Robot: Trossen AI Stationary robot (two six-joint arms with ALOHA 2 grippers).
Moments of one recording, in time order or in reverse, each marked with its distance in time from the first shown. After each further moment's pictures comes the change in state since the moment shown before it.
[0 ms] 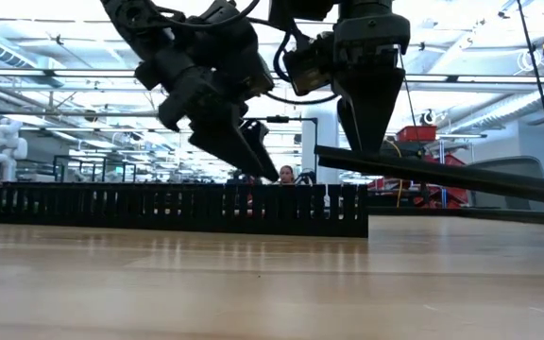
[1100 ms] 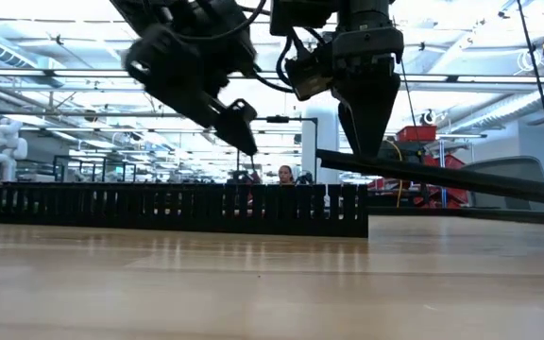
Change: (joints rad) left arm 0.047 -0.101 0.065 -0.284 0.201 0.061; right arm -0.027 0.000 0.000 -0.028 0.022 -0.010
